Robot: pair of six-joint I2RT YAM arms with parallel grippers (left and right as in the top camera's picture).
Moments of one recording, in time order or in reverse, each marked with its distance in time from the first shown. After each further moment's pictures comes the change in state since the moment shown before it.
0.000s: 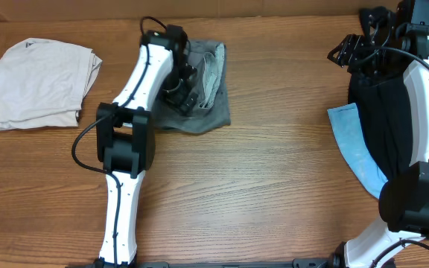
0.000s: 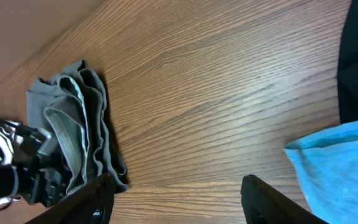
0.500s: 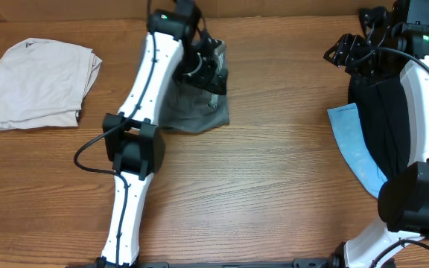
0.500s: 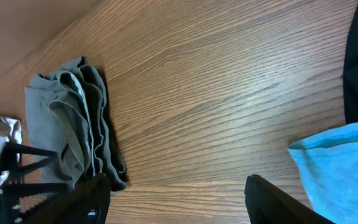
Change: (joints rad) left arm -0.083 0.019 0.306 -0.129 0.423 -0.134; right arm 0.014 0.000 0.000 0.000 0.009 0.000
